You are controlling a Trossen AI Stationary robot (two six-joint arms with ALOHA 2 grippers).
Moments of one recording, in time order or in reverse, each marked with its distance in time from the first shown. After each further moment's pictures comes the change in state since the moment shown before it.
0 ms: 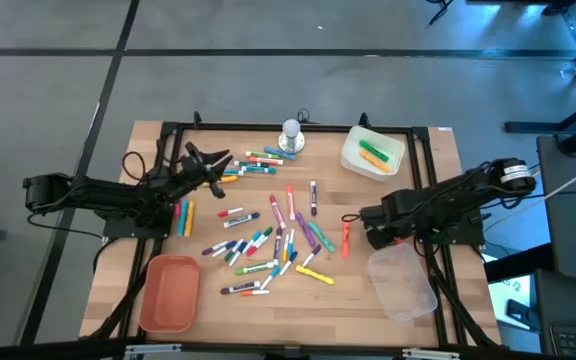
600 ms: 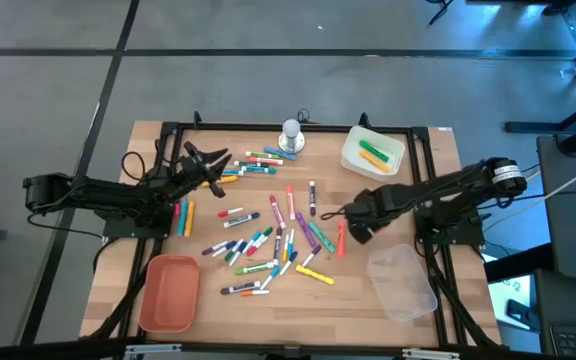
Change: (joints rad) left arm 0.000 0.000 0.000 0.008 -0.028 0.026; right arm 0.011 -0.001 0.407 -0.236 0.381 -0.248
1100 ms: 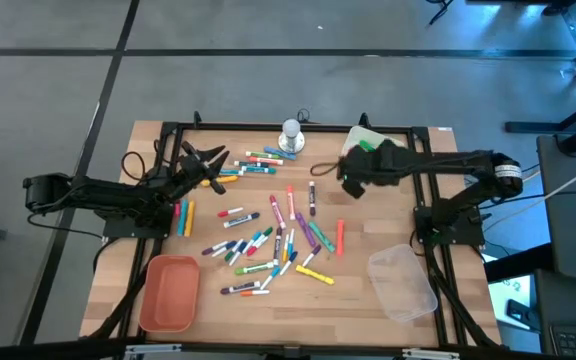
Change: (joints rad) left arm 0.000 0.000 0.000 -0.001 -0.073 0.052; right arm -0.339 -0.001 0.183 0.000 0.403 -0.474
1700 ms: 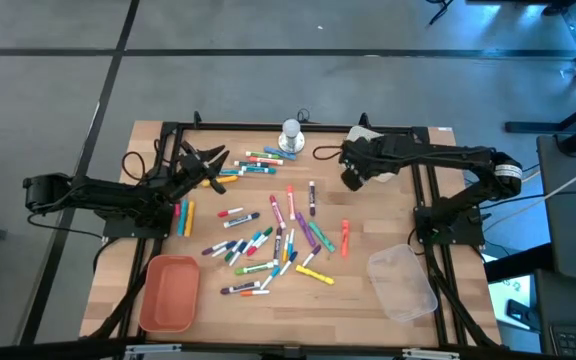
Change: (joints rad) left arm 0.000 0.000 0.000 -0.008 -0.001 -0.047; right arm -0.059 0.000 0.000 0.048 -0.246 0.122
